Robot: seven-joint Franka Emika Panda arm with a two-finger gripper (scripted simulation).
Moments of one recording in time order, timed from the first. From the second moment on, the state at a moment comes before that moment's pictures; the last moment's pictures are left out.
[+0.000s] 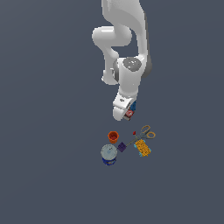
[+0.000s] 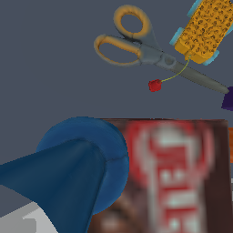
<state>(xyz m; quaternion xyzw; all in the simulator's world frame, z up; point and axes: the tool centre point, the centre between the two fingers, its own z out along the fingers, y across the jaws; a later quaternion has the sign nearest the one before) -0.095 0.073 0.108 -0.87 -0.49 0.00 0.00</state>
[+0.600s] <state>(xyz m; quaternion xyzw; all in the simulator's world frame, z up) -0.071 0.135 0.211 -0.87 -0.49 0.00 0.00</state>
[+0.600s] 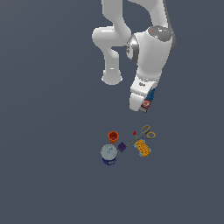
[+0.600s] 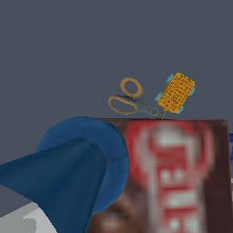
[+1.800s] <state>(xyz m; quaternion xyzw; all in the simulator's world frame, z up) -0.022 0.231 0.375 -0.87 -0.49 0.00 0.00</state>
